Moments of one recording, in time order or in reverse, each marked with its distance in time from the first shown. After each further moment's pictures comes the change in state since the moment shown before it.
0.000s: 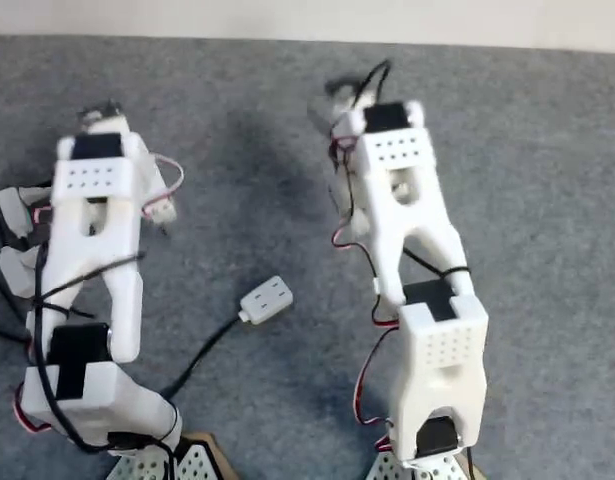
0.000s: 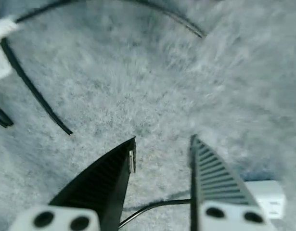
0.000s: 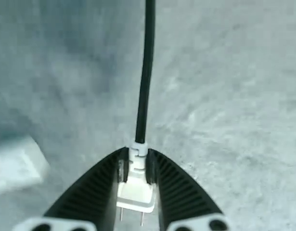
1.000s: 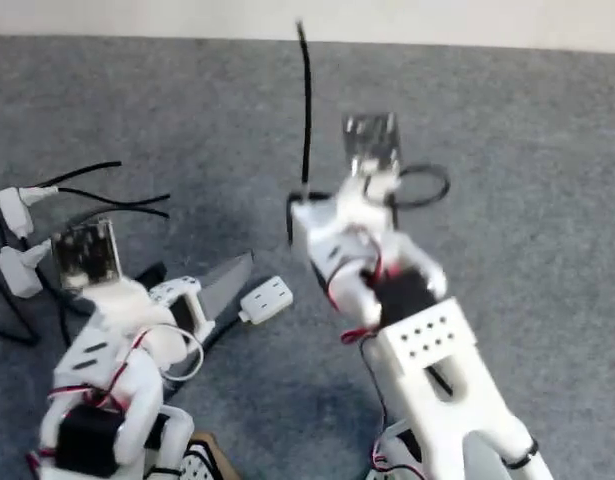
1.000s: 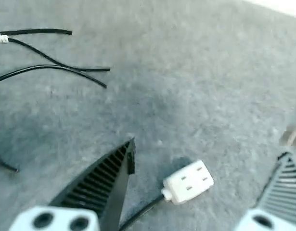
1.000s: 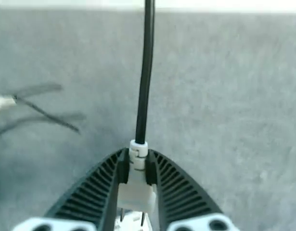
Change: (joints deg) left arm 15.9 -98.5 66.2 -16.5 0.3; right arm -14.1 -68.3 82.6 -56.5 -20.4
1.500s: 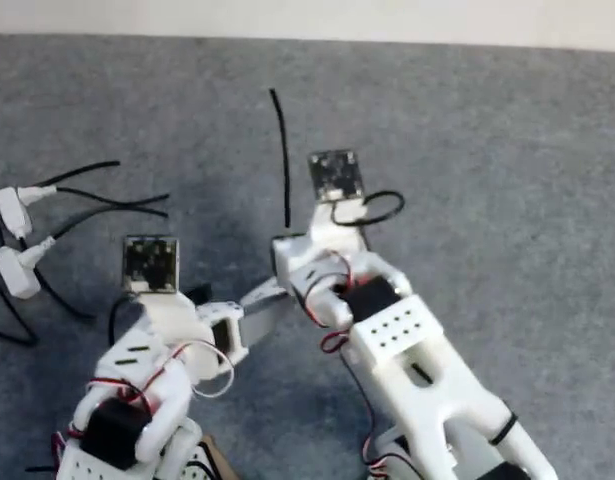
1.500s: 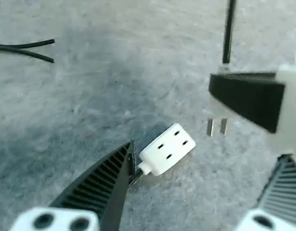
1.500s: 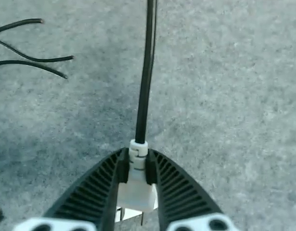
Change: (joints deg) left arm 12.7 -6.4 10.8 -0.7 0.0; right arm -4.3 7.3 5.0 -4.0 -2.0
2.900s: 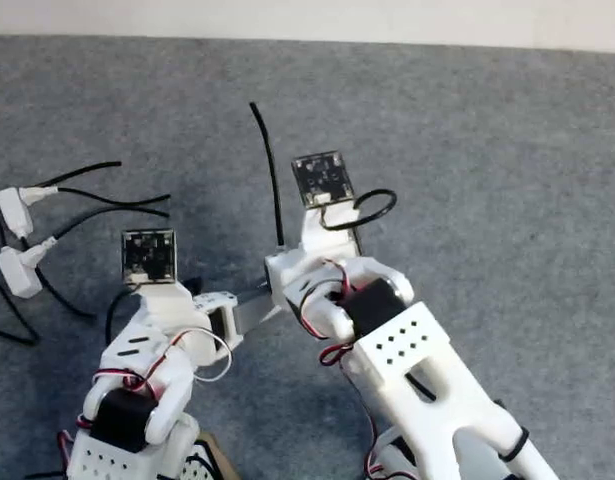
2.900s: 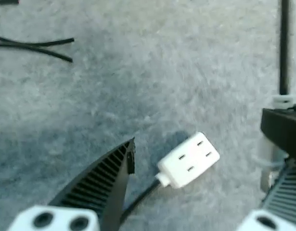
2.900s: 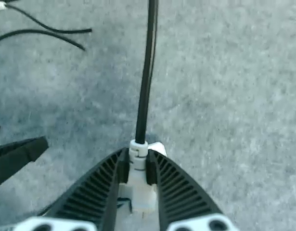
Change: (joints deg) left arm -4.7 0.0 5.2 -6.7 -3.0; right arm -3.9 -4.8 -8.9 19.7 0.4
